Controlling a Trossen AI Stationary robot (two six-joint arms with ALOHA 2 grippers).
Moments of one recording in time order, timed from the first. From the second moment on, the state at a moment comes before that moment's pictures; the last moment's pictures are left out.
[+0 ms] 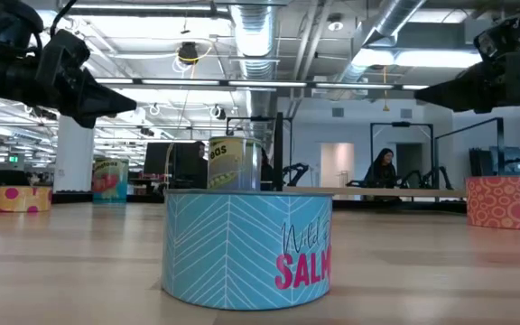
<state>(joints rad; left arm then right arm) 0.28 0.15 0.01 0.05 0.00 -0.07 -0.15 0.02 0.03 -0.02 0.13 -0.18</state>
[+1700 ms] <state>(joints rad) -0.07 1.24 0.73 0.02 -0.03 0.18 -0.15 0.02 0.03 -0.02 0.13 -0.18</state>
